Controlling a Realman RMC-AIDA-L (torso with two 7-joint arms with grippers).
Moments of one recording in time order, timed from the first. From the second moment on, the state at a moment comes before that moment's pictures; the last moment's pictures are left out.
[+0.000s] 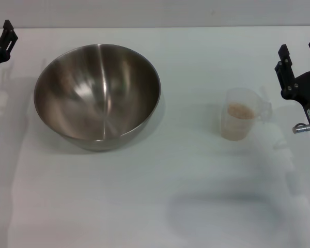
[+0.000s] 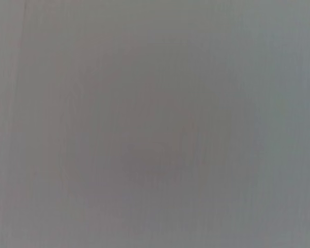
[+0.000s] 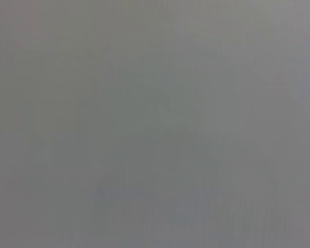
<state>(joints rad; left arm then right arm) -0.45 -2.07 -1.38 -0.31 2.69 0.94 -0.18 0.34 2.09 0.25 0.38 -1.73 -1.49 -0.24</state>
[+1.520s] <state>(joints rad) -0.30 -2.06 -1.78 -1.80 2.65 -1.25 0.18 0.39 2.09 0.24 0.37 -1.74 -1.50 -0.27</state>
